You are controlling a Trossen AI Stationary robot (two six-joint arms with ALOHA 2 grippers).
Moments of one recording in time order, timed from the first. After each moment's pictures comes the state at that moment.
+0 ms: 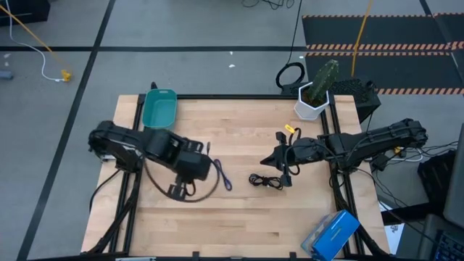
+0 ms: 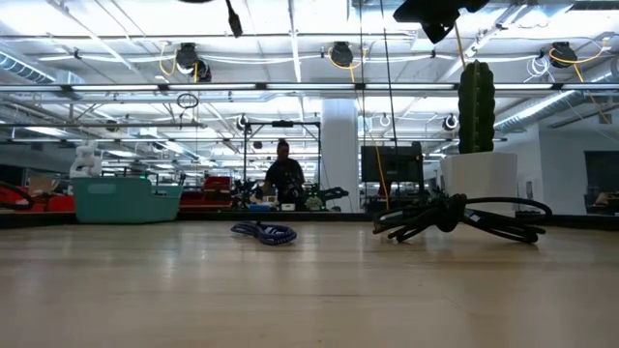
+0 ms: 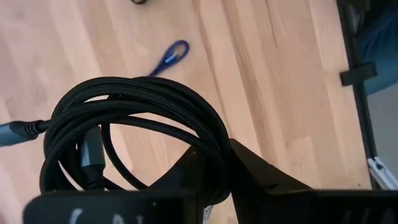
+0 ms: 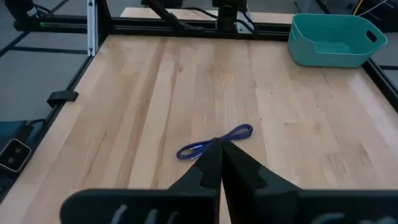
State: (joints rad) left arm -0.30 1.69 1.96 -1.57 0.00 -0.03; right arm 0.17 1.11 0.88 -0.28 0.10 0.09
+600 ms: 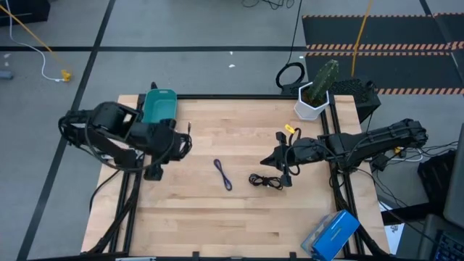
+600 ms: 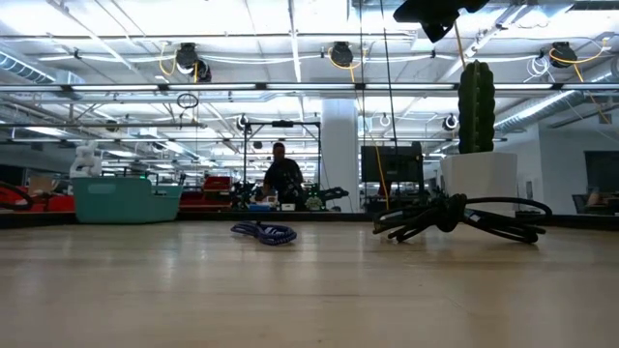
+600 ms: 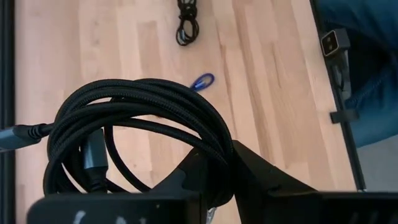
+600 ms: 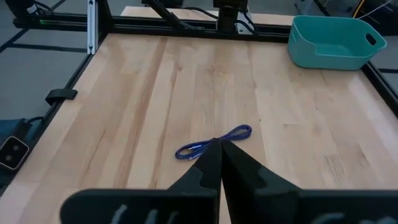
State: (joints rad) left arm -0.25 1.43 1.96 -1.57 -0.05 -0.09; right arm 0.17 1.11 0.88 -0.28 0.10 0.06
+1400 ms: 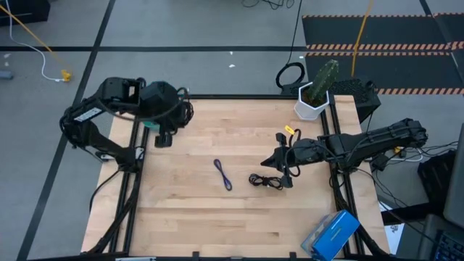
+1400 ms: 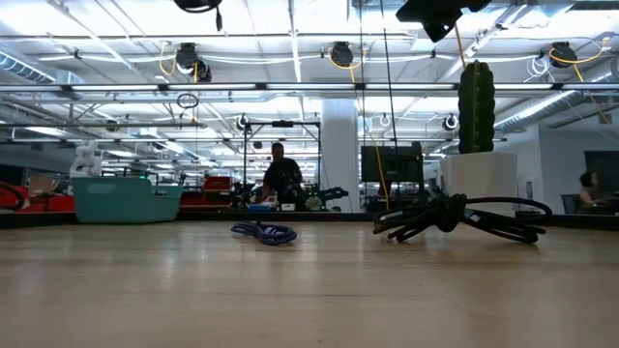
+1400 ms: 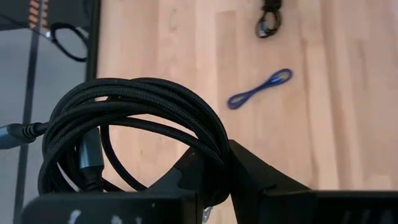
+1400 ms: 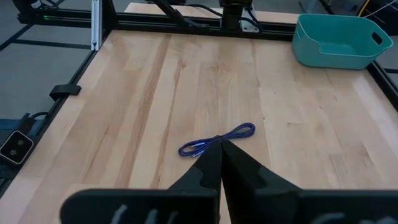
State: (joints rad) left arm 0.15 1.43 1.96 -1.57 -0.05 0.21; right arm 0.19 1.11 0.88 -0.29 0.10 0.07
